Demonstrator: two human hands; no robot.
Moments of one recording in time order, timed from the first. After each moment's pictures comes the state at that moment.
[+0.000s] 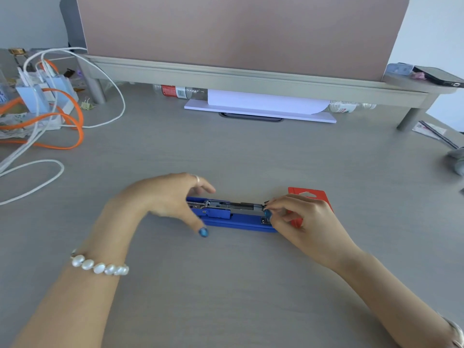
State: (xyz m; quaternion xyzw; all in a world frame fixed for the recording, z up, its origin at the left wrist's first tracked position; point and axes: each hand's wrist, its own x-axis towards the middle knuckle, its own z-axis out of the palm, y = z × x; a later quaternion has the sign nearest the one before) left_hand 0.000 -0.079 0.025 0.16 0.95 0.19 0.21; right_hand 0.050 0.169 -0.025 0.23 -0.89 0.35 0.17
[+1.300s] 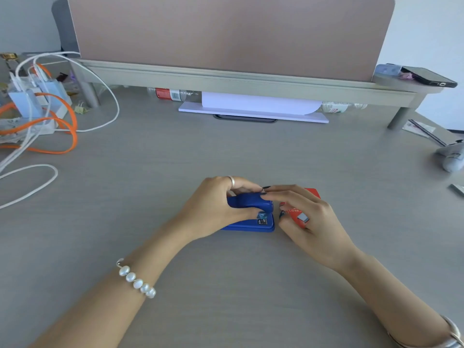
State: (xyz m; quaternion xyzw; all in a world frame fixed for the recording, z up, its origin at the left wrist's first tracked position) left_hand 0.021 -0.015 0.001 0.24 0.86 0.46 0.01; right_hand 0.056 0.179 -0.019 0.25 -0.87 0.38 0.18
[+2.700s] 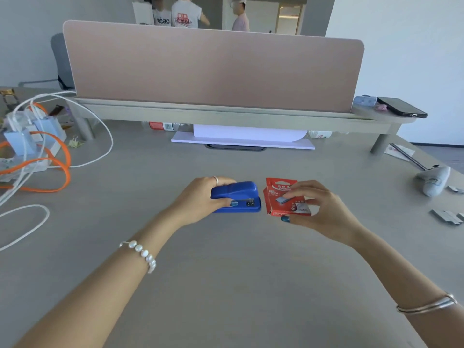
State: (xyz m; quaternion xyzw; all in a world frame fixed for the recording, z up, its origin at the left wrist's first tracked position) left_hand -0.066 -0.021 0.015 0.24 0.88 0.40 0.00; right_hand -0.013 0.246 0.009 0.14 -0.90 0.39 0.12
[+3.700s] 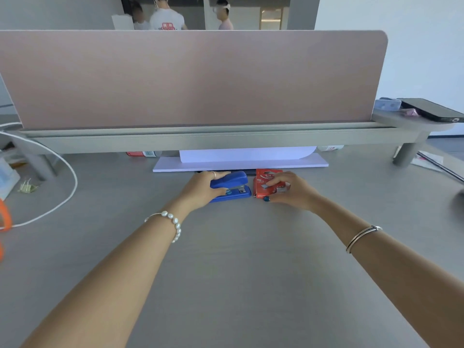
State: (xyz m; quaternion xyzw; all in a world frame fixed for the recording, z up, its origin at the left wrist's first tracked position) left_hand -0.269 0.005 -0.008 0.21 0.91 0.36 0.00; right_hand -0.232 0.249 -0.020 0.03 -0.92 0.38 0.05
